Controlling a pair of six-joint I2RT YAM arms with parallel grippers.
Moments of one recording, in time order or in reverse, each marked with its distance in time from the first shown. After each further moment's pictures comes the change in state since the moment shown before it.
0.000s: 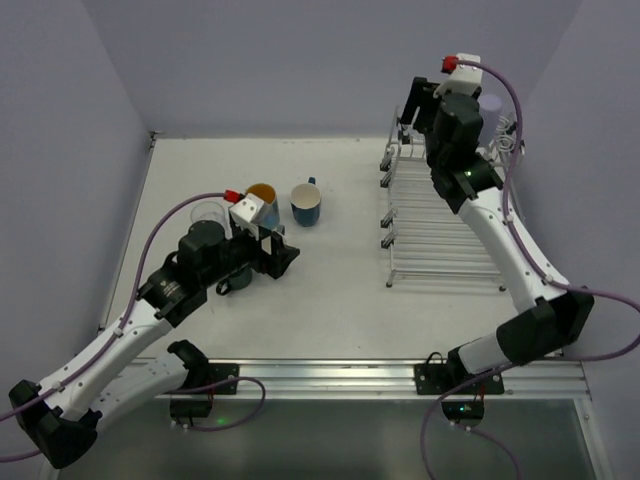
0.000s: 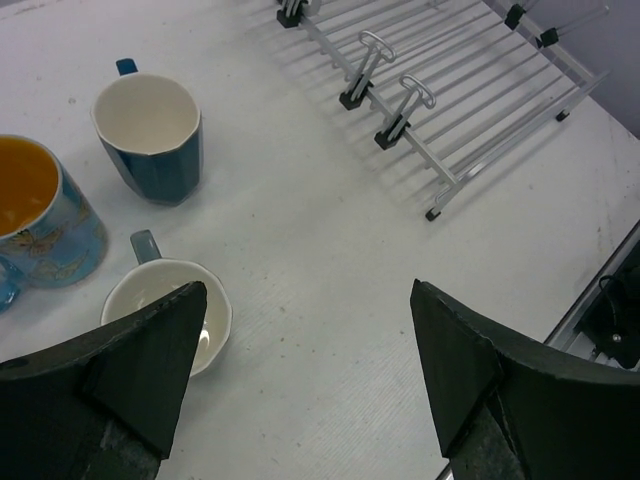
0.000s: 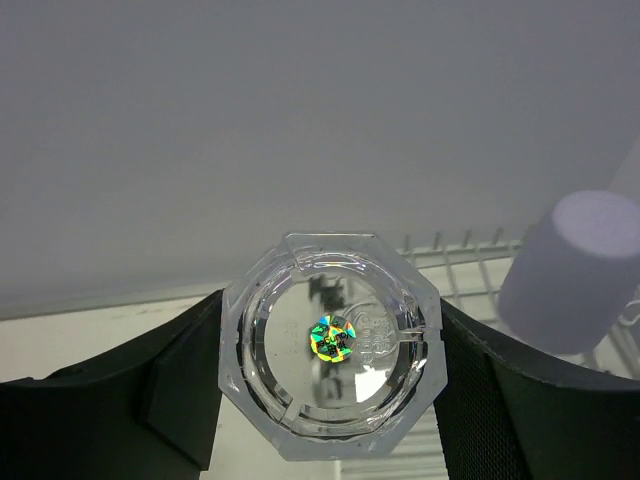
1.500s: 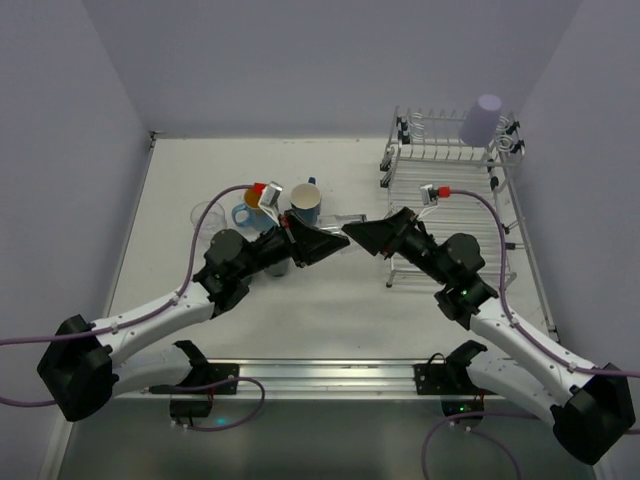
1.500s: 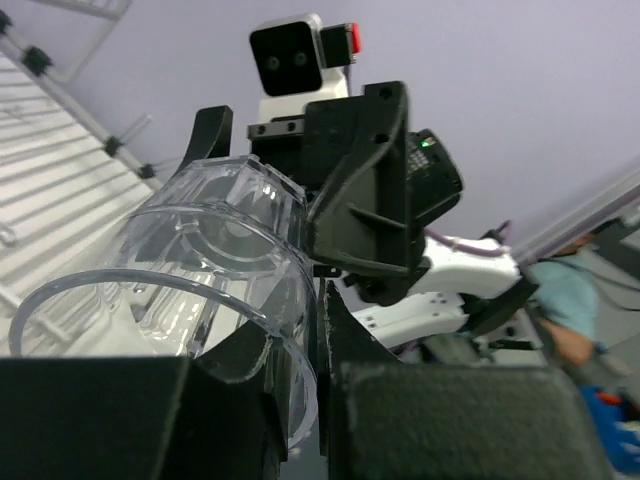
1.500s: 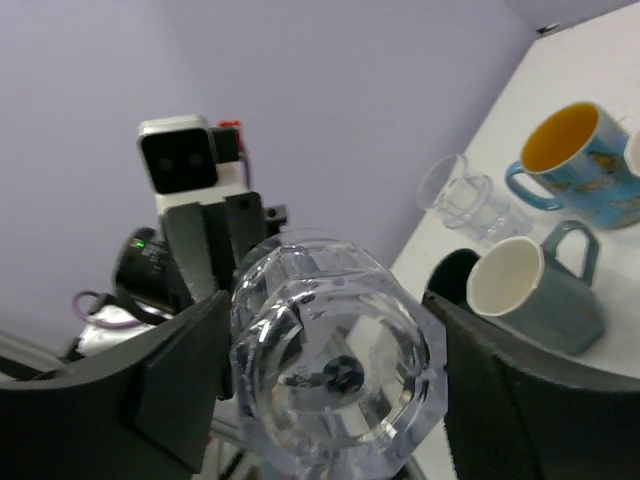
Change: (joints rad) left arm -0.121 0.327 -0.161 1.071 0.293 -0.839; right arm 0.234 -0.621 -1.061 0.630 -0.805 0.972
